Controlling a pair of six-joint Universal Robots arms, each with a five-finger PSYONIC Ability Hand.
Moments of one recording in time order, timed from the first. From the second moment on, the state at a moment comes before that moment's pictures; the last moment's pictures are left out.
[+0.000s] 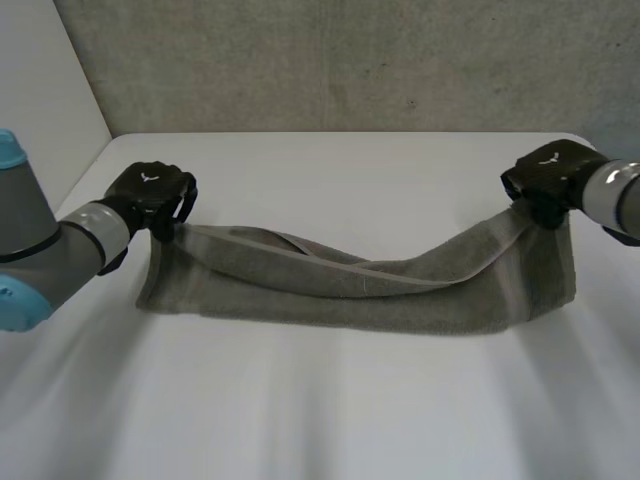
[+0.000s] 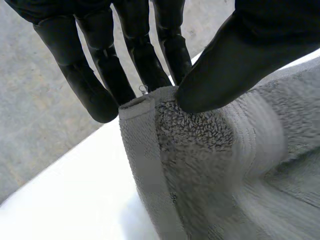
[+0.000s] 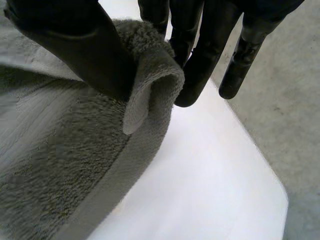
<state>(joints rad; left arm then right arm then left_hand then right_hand) 4.56 -2.12 -1.34 3.22 -1.21 3.53 1.72 -1.02 0.98 0.48 1.30 2.38 1.47 1.51 1.55 1.52 1.49 1.33 1.32 1.33 0.50 1.16</state>
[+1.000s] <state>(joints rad) 4.59 -1.98 -1.76 3.54 -1.19 3.45 1.75 -1.05 1.43 0.18 1.29 2.57 1.47 1.52 1.55 1.52 1.50 1.33 1.32 1.33 0.50 1.16</state>
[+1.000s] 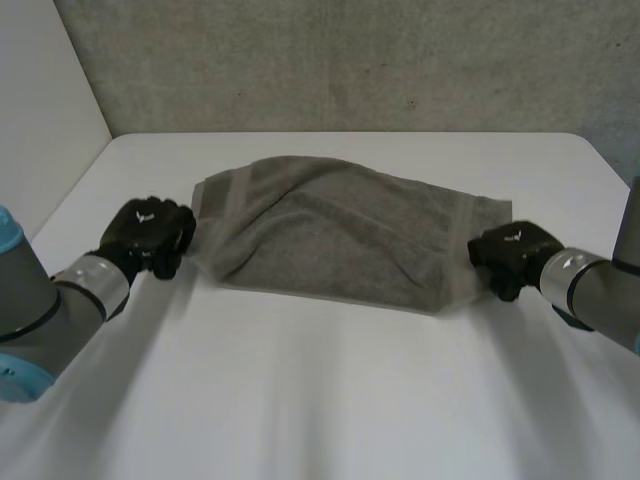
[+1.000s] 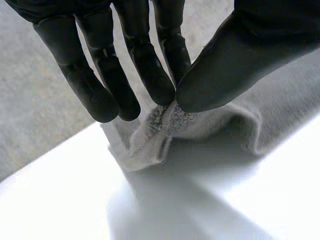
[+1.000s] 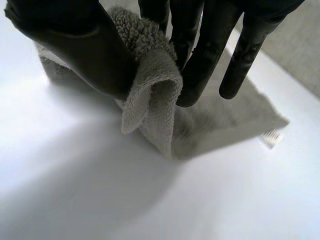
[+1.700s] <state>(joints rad) 4.57 -2.14 -1.77 3.62 -1.17 3.77 1.72 -1.03 1.46 0.14 1.28 2.57 0.87 0.86 0.86 0.88 0.85 1.33 1.32 1.33 0.50 1.16</state>
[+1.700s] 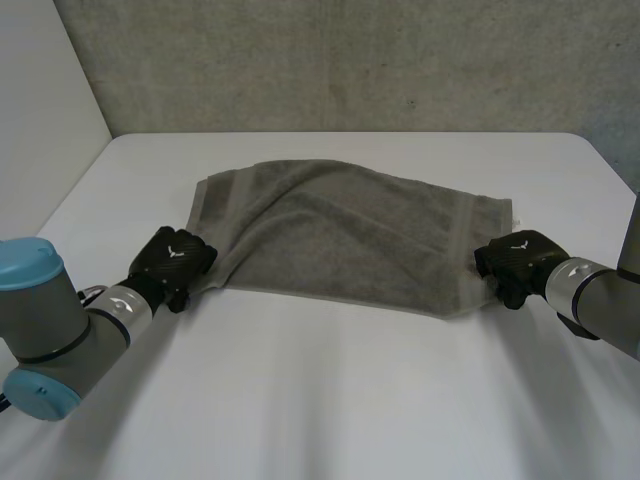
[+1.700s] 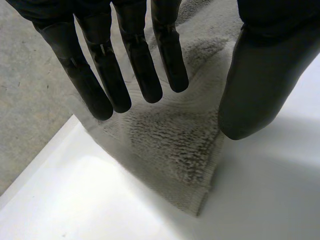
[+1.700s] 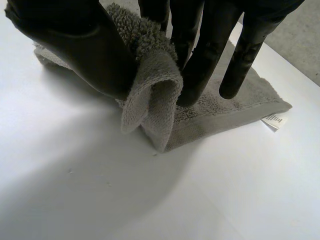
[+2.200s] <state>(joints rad) 4.51 -2.14 -1.73 3.62 -1.18 3.76 1.72 -1.03 1.46 0.13 1.27 2.57 0.67 0.67 0.66 0.68 0.65 1.33 1.32 1.33 0.50 1.16</state>
